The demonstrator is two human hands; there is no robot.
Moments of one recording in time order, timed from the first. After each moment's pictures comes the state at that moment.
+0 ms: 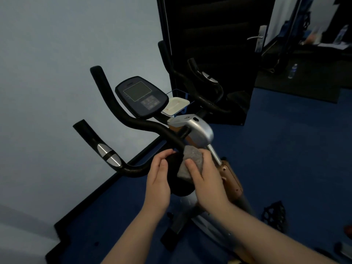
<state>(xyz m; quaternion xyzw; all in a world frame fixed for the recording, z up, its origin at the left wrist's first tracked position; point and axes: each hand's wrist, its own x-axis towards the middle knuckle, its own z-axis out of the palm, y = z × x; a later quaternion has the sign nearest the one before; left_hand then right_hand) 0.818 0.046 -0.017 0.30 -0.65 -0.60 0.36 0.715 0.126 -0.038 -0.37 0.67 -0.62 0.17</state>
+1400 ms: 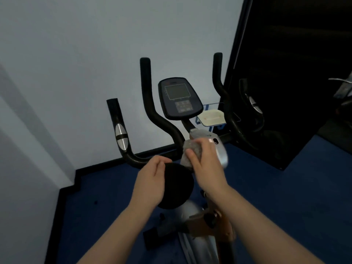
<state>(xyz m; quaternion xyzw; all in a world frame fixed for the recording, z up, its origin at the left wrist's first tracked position) 0.788 0.059 -0.002 0.53 -0.64 -0.40 0.39 0.626 0.070 -0.003 -0.56 0.67 -0.46 0.19</state>
